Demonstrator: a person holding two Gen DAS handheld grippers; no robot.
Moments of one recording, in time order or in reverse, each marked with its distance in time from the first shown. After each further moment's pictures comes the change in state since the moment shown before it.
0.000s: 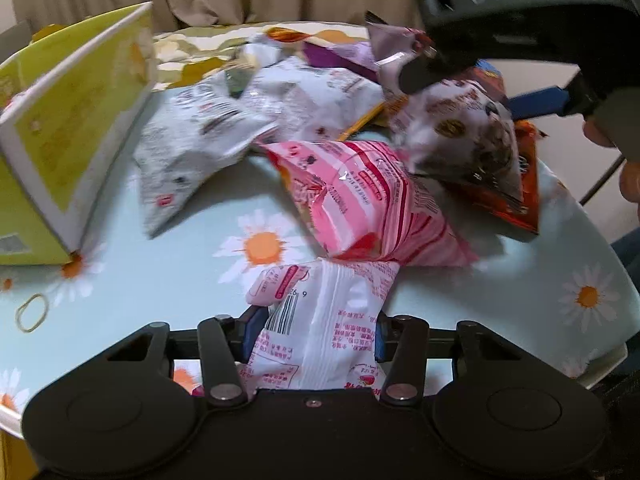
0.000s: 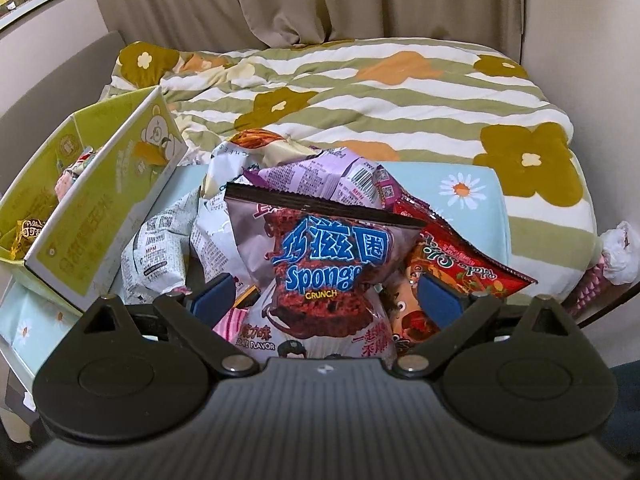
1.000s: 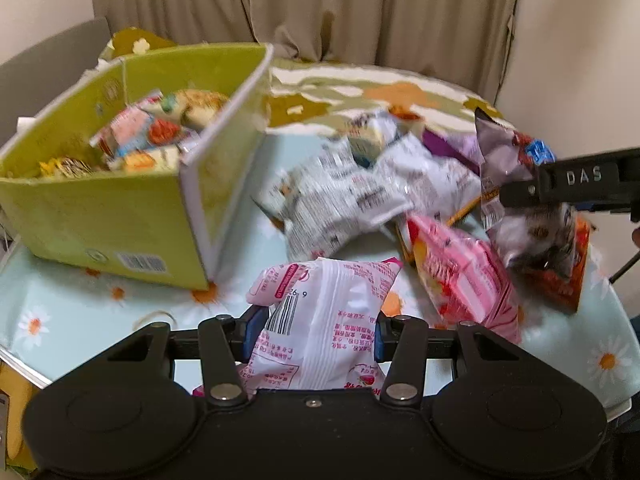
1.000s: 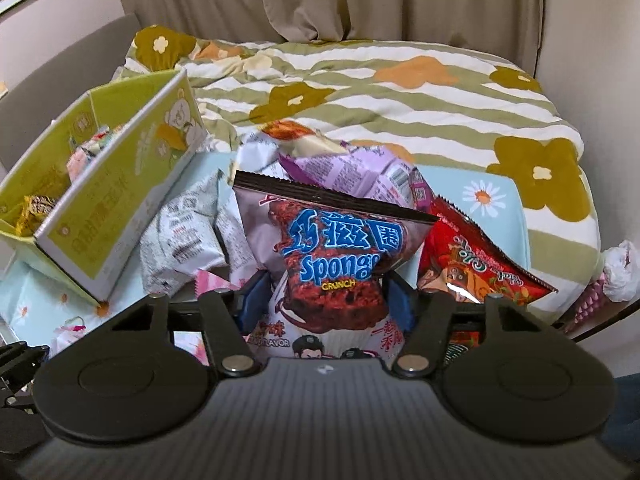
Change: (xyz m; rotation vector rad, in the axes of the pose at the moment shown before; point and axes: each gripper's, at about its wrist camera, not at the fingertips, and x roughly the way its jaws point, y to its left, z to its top) left arm -0.063 0.069 0.016 -0.143 -0.122 0.124; right arm -0.010 0.032 0.001 -0.066 -0.005 0.005
